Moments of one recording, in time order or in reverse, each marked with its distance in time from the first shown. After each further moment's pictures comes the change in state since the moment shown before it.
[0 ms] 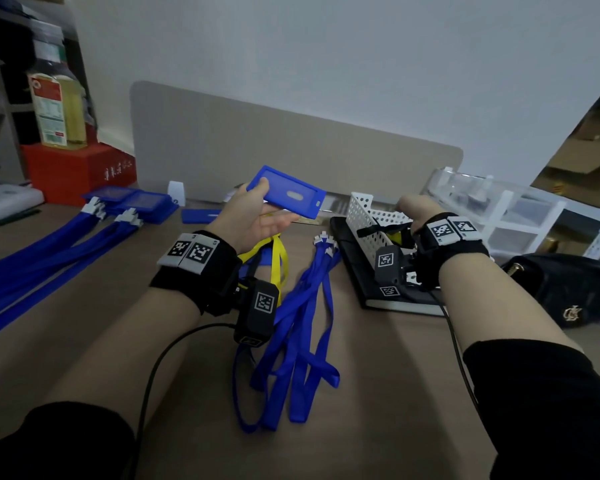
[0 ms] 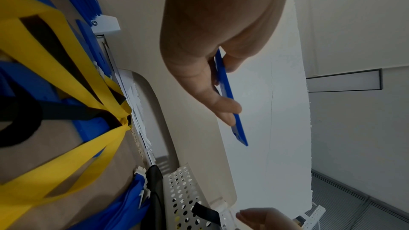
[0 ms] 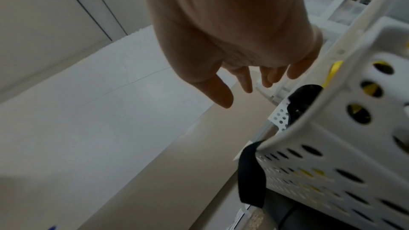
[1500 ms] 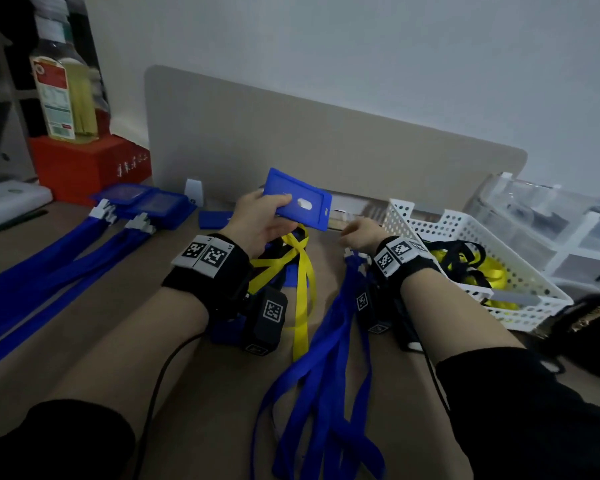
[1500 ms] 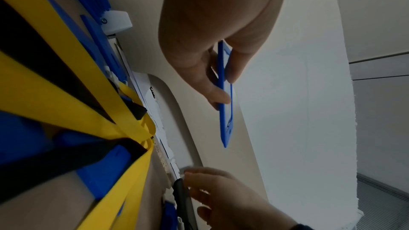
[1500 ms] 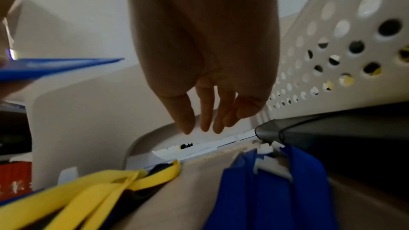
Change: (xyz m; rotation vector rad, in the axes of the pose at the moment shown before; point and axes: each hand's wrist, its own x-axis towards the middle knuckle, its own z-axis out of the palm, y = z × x) left_hand 0.082 -0.005 -0.034 0.044 0.149 -0.002; right_hand 0.076 -0.018 0.143 -0.415 -0.267 -0.379
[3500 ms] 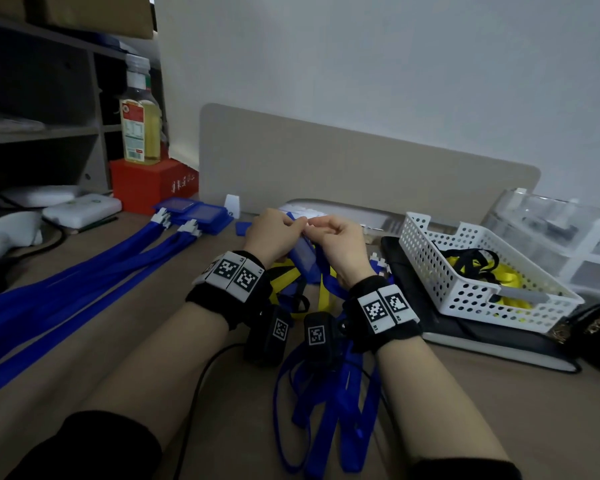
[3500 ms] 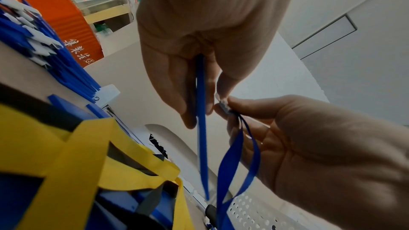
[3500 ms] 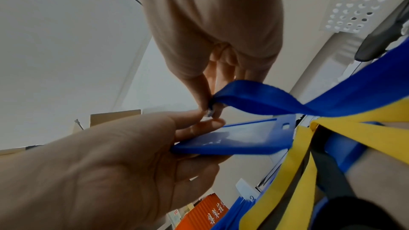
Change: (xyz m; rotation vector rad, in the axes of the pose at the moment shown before) left_hand -0.059 0.001 -0.027 0.896 0.114 0.331; right_hand -0.107 -0.079 0.047 1.126 0.089 -0.314
